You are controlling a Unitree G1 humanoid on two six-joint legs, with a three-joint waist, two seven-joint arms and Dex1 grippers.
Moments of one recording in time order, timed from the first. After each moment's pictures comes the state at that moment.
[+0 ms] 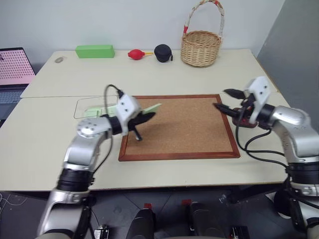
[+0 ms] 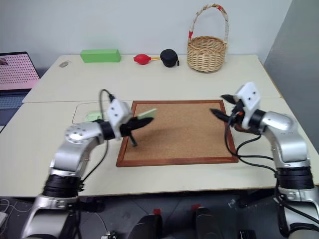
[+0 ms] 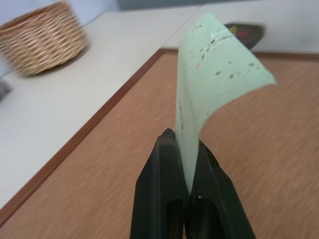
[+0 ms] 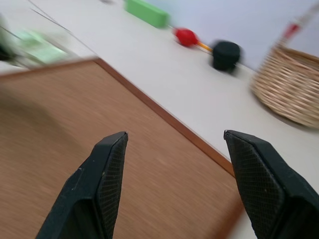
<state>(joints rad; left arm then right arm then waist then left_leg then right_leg) -0.48 0.60 0.03 -0.01 -0.18 0.31 -0.90 -0.56 -0.61 -0.01 -0.05 0.34 0.41 0.86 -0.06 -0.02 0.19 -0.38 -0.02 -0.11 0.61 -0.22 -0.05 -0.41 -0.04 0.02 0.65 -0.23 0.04</state>
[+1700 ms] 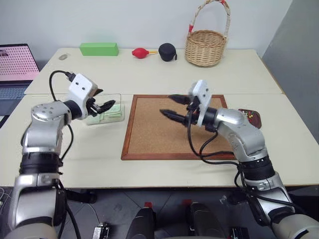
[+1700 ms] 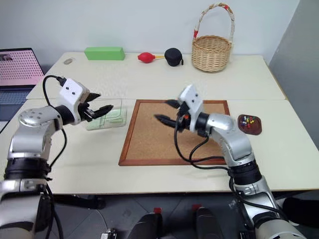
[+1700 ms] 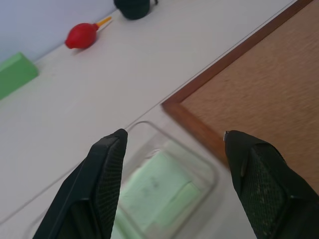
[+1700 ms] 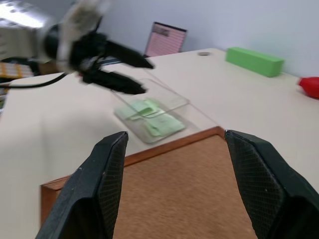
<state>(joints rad) -0.55 0.69 0.12 0.15 -0.18 0.42 -0.79 -0.62 -0.30 0.11 -0.09 0.32 0.51 0.72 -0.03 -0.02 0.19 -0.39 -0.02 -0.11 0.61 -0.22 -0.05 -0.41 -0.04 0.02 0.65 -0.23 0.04</state>
